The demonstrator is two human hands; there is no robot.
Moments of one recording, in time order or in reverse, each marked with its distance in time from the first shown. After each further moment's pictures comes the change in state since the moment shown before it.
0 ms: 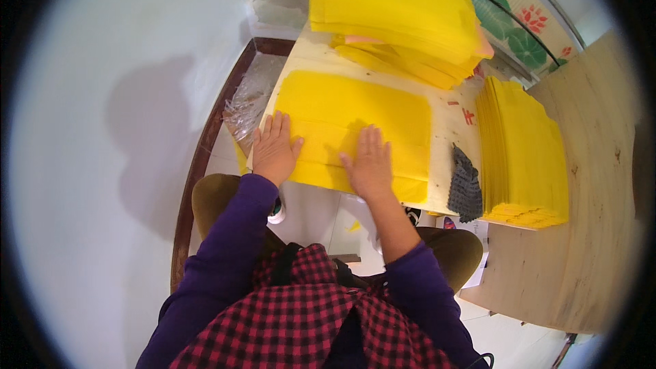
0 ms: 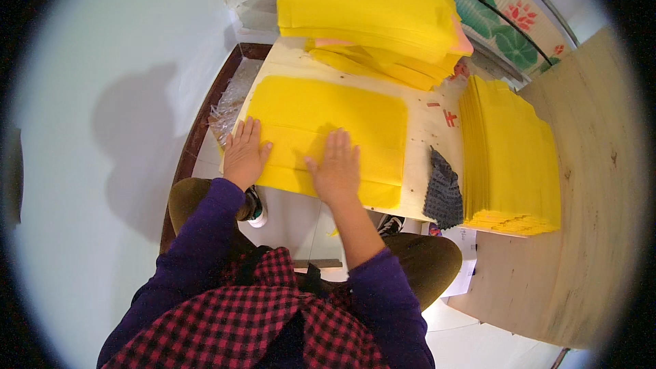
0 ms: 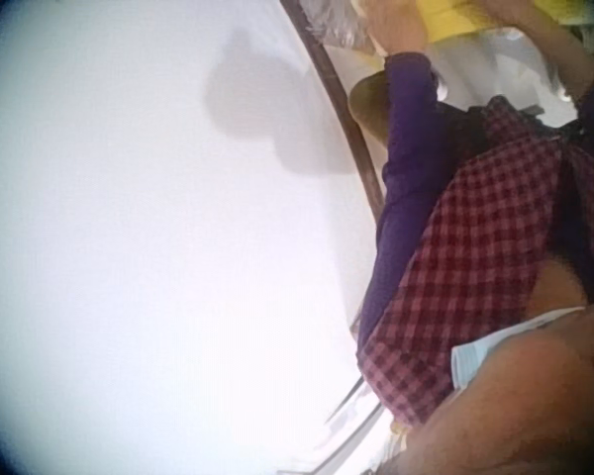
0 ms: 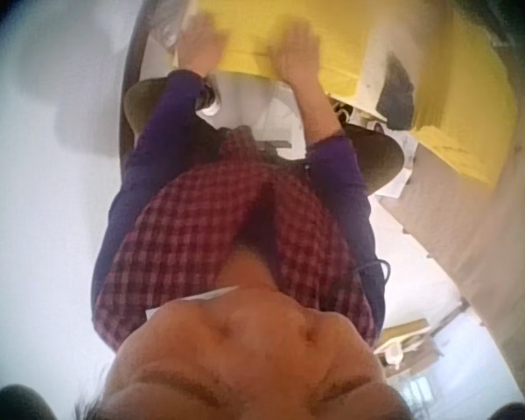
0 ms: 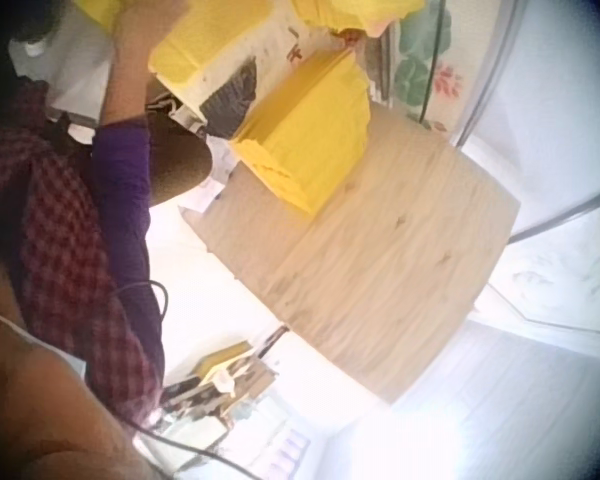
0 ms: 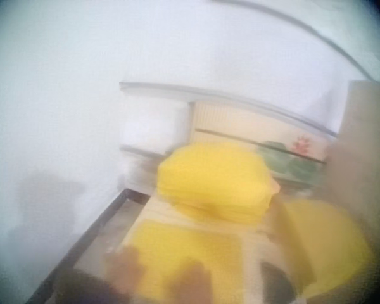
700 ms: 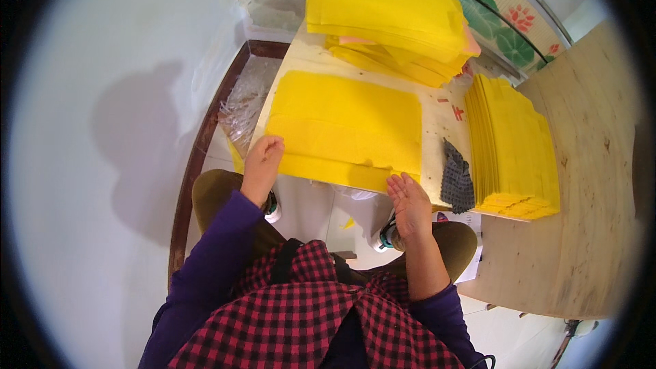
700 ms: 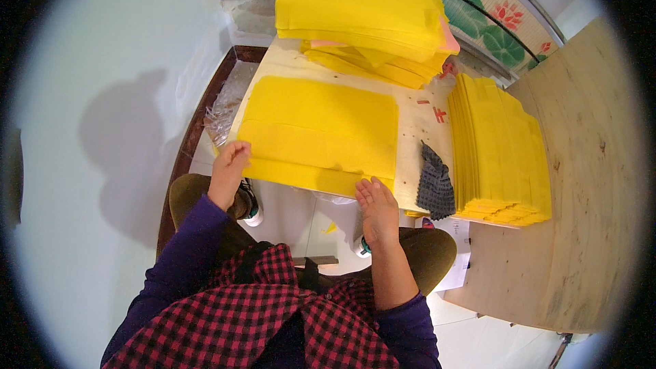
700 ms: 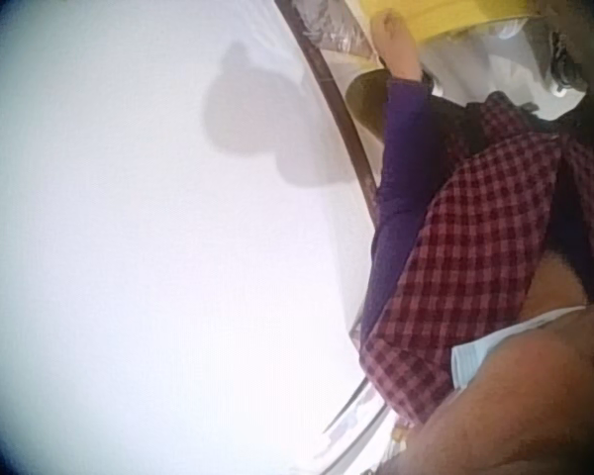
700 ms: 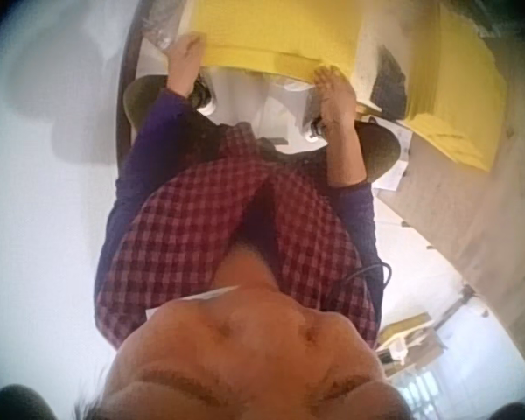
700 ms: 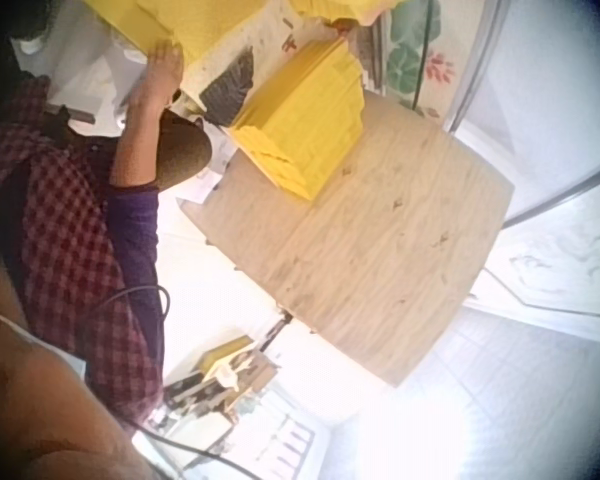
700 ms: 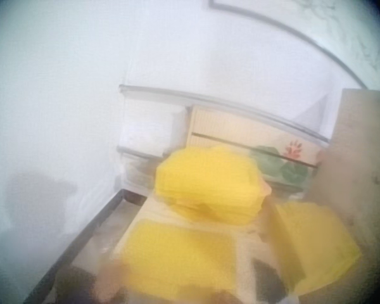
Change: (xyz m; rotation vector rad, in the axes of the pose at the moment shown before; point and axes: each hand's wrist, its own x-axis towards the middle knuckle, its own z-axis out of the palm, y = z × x) left_hand -0.047 -0.014 -0.028 -1.227 0.004 -0.209; right_hand -0.096 0.066 -0.025 1.976 0.102 0.634
